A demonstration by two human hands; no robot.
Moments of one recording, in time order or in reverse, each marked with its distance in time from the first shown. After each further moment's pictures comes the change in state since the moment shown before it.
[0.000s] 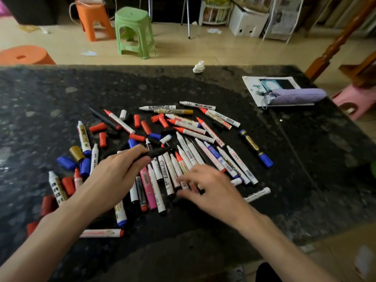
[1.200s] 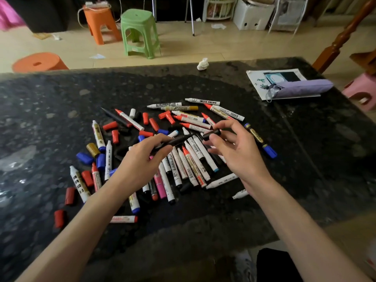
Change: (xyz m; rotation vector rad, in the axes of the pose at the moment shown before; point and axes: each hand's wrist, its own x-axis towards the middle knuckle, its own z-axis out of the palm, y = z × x) left_hand 0.015 0.022 0.011 -0.145 0.013 -0.016; right_hand 0.012 -0.012 -0.049 0.914 0.403 0.322
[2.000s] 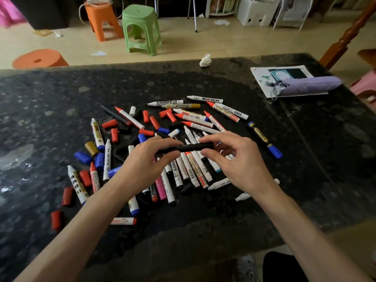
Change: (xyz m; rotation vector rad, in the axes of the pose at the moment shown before) left_hand 0.004 -0.001 0.005 0.021 -0.018 0.002; right_hand -0.003 0.008 -0.005 -0.496 -0.093 -0.256
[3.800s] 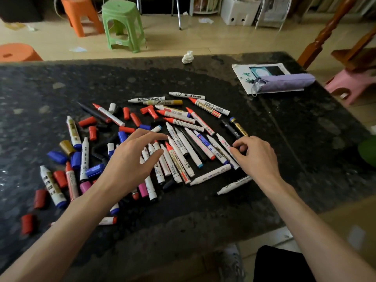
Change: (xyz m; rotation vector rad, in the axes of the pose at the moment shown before) left_hand -0.003 0.008 0.017 0.052 0.086 0.061; right_hand -0.005 0.078 -0.046 -0.692 0.166 0.401
